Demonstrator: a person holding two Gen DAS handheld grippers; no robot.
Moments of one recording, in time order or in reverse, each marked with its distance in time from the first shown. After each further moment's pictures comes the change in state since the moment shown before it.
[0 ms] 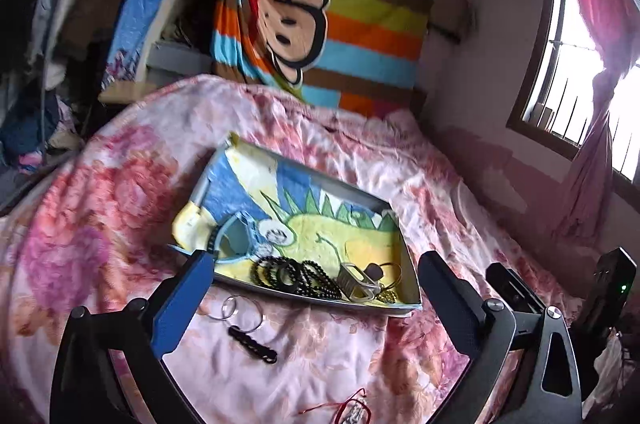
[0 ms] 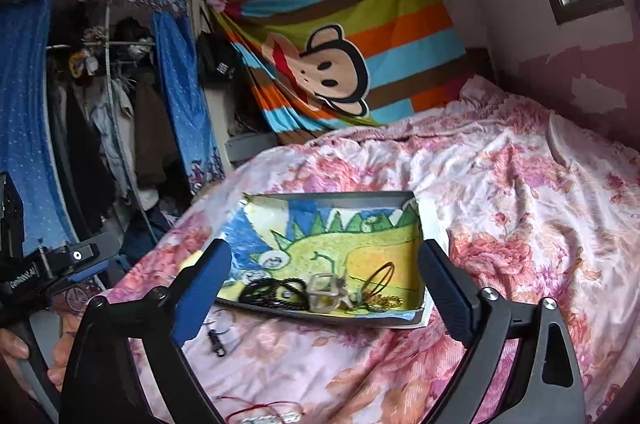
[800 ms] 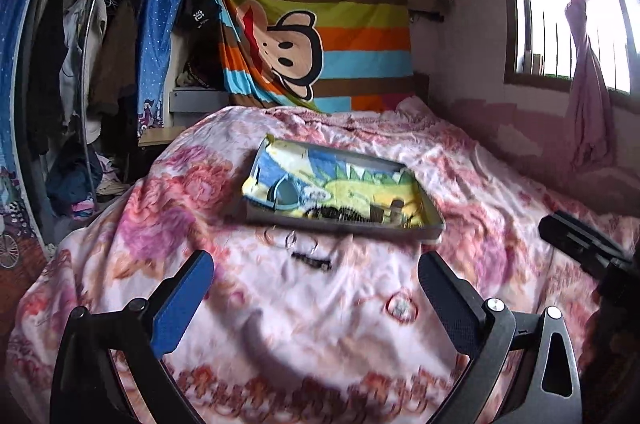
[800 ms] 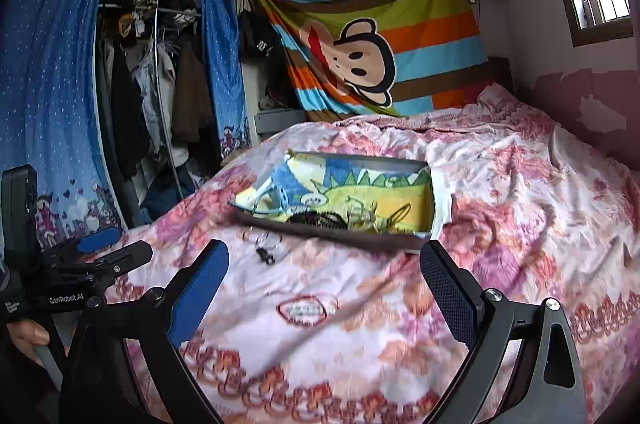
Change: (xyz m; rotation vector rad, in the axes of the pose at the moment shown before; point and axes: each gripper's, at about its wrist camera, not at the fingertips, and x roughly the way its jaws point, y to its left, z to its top) left arm -0.106 -0.004 -0.086 0.232 -0.041 0.139; right arm -0.118 0.037 -0.057 -0.121 0.072 0.038
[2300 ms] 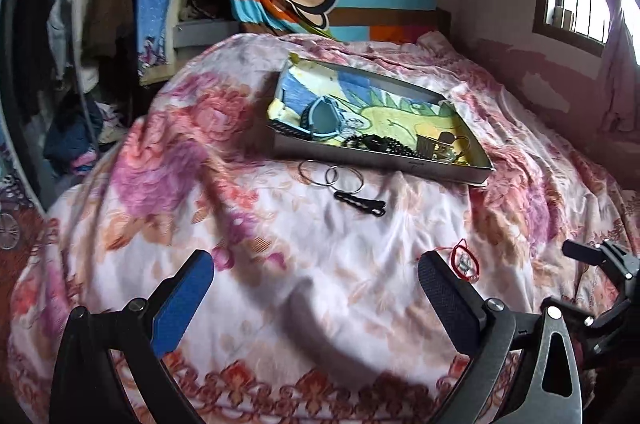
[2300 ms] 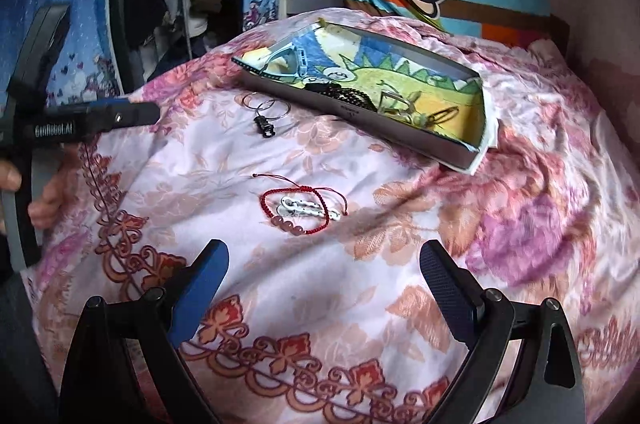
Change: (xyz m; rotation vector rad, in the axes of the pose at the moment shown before) left arm 0.073 0.042 -0.005 -0.019 0.274 0.011; right arm 0.096 0.012 -0.039 -0.231 0.408 0.056
